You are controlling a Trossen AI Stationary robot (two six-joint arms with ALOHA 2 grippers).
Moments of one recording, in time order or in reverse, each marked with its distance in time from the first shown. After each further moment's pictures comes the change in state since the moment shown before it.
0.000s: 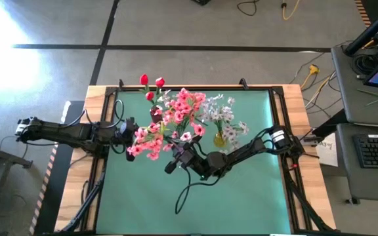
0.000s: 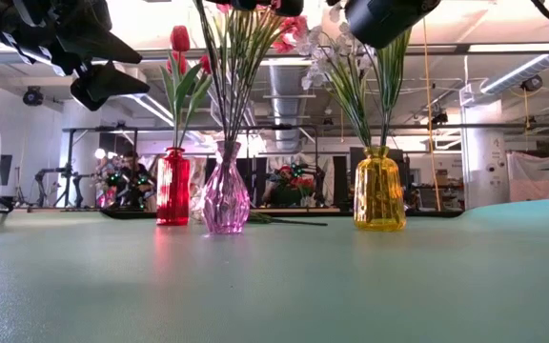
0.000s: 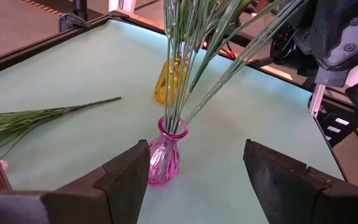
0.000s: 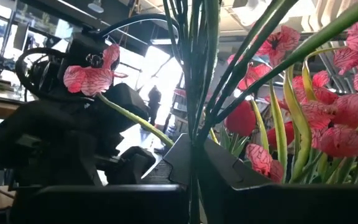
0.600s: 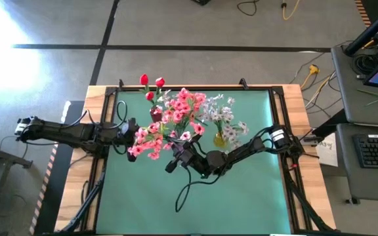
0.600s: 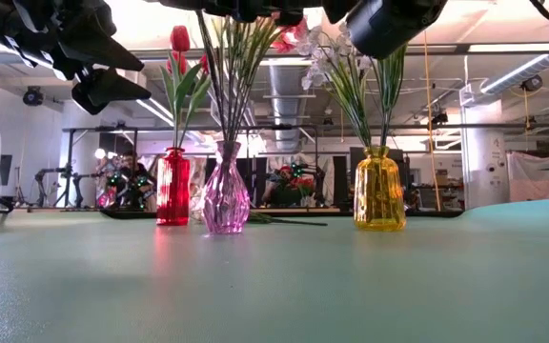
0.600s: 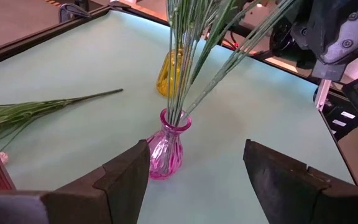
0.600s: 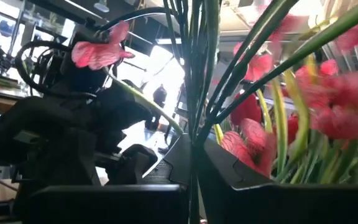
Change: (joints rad) left arm 0.000 0.034 0.000 0.000 0.001 -0.005; right arm -0.019 0.000 -0.034 0.000 -0.034 0.030
